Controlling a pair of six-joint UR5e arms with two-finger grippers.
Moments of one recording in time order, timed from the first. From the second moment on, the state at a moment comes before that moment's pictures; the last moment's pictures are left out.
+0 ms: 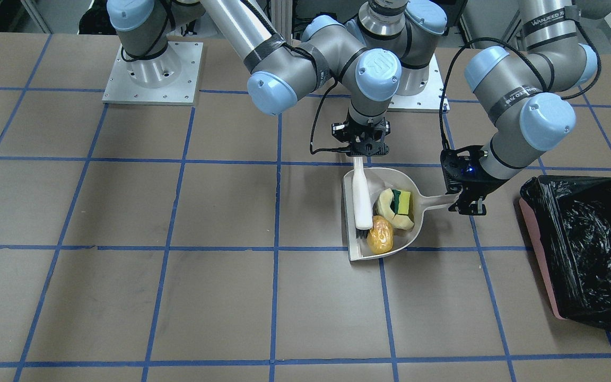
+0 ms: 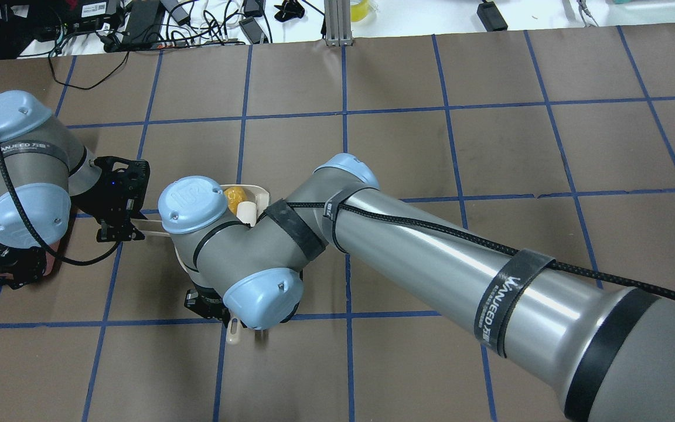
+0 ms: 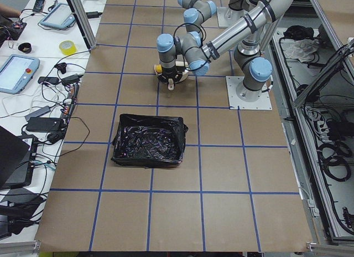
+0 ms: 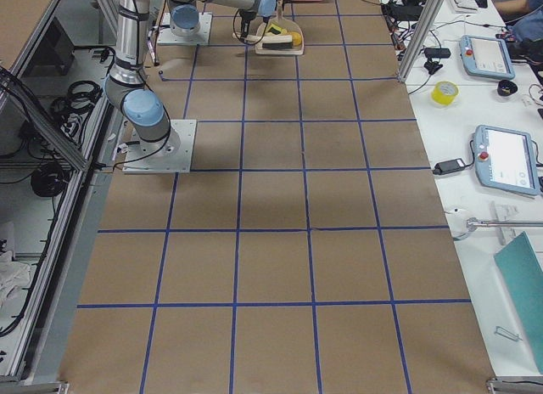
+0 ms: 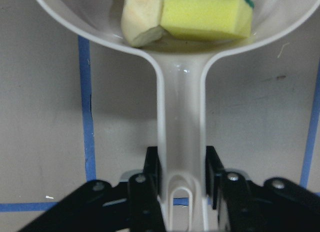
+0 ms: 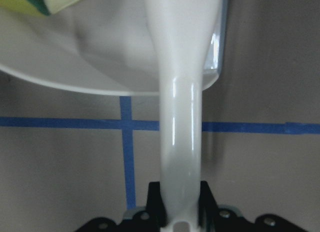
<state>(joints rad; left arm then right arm) -1.24 -1.70 -2.04 -1.06 1.55 1.87 2.34 -1.07 1.59 -1.94 -1.35 0.74</state>
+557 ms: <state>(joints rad) -1.19 -1.70 -2.03 -1.06 1.51 1.88 2.21 -1.19 1.60 -1.77 -1.42 0.69</state>
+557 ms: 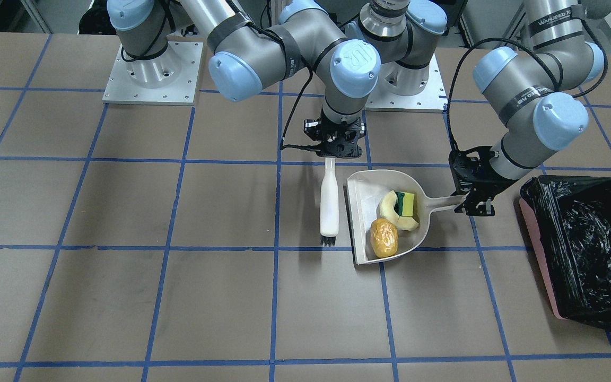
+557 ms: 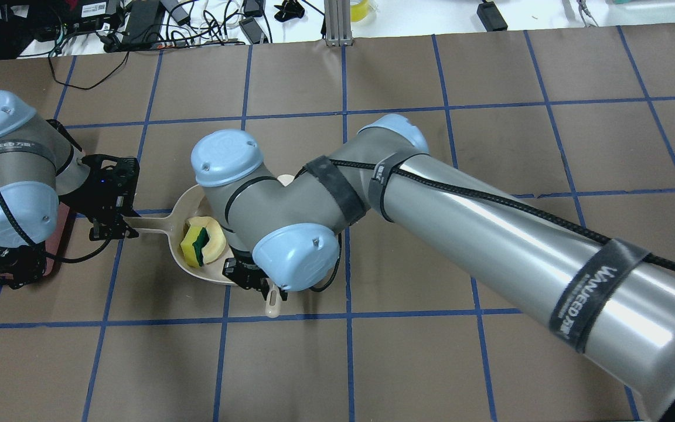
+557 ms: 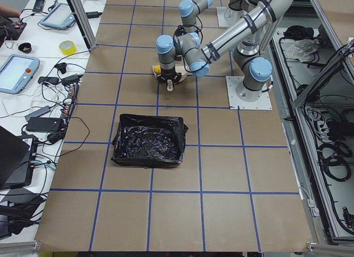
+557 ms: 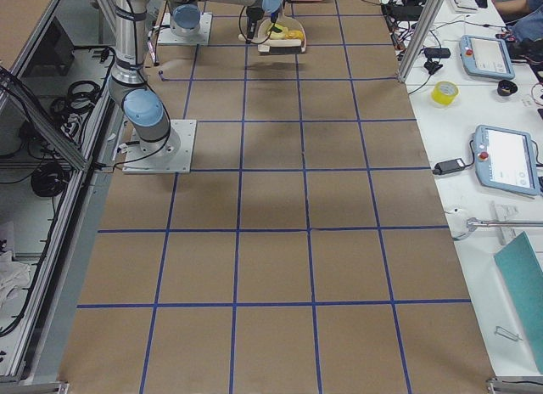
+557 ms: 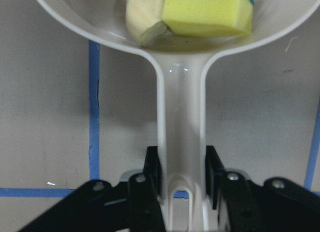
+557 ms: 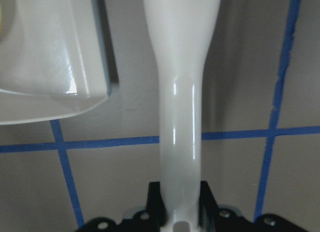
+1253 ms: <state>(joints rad) -1.05 -1.70 -2.03 -1.08 1.38 1.93 1.78 -1.27 1.60 -1.71 -1.53 0.41</state>
